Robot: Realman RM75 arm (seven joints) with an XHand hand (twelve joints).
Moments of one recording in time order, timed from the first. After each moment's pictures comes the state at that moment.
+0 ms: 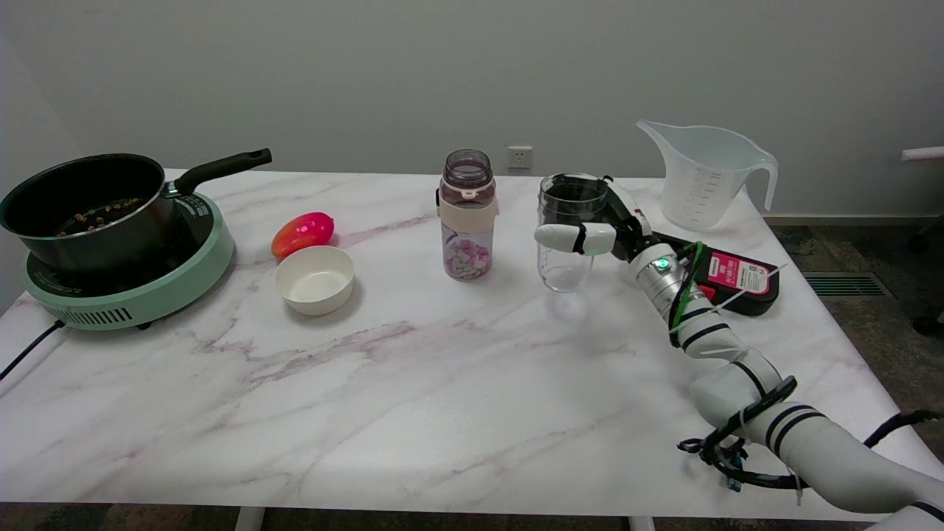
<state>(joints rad) 0.22 -1.14 -1.68 0.90 0.15 0.65 1.68</state>
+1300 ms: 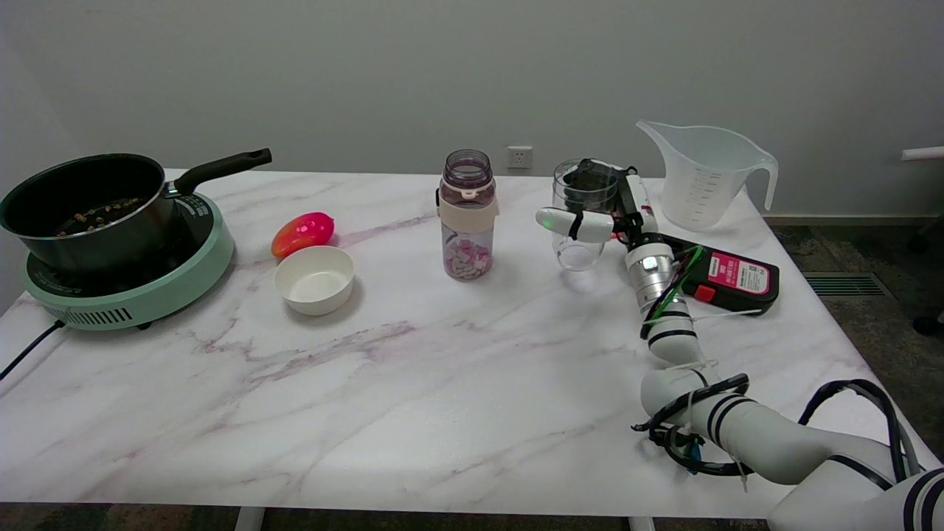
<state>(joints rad) 0.41 -1.25 -1.90 0.56 0.70 0.94 1.11</state>
